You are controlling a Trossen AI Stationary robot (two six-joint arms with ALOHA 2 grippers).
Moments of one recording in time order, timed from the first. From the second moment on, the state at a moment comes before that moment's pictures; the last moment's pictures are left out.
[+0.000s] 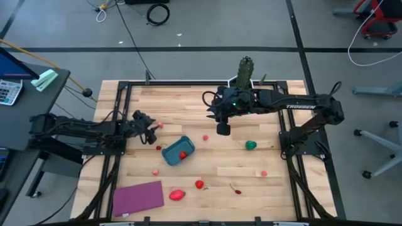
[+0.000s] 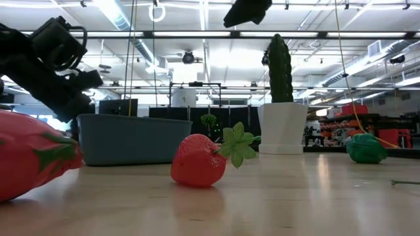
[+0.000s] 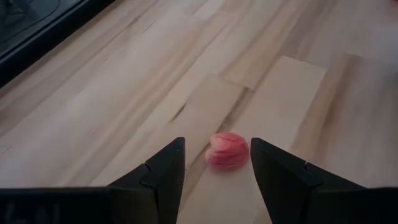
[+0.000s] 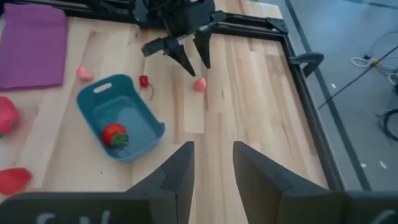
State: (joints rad) left arm 0.11 0.79 0.09 0.00 -0.48 -0.22; right arm -0.08 1.51 1.48 -0.63 0.08 -0.13
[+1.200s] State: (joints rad) left arm 0.16 0.79 0.09 0.03 -0.40 -0.39; right arm -0.23 1.55 1.47 -0.53 0.13 -0.13
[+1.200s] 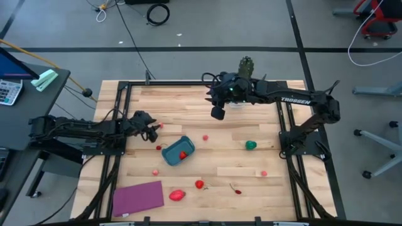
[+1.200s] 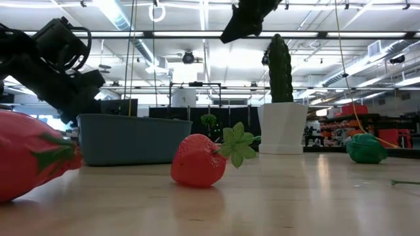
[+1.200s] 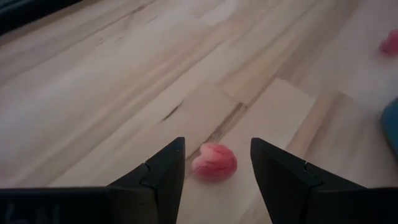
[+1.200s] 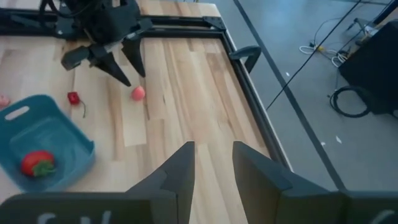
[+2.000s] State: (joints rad) left arm 0.16 0.79 0.18 0.00 -0.44 -0.51; right arm -0.23 1.63 1.47 -0.50 0.13 -0.18
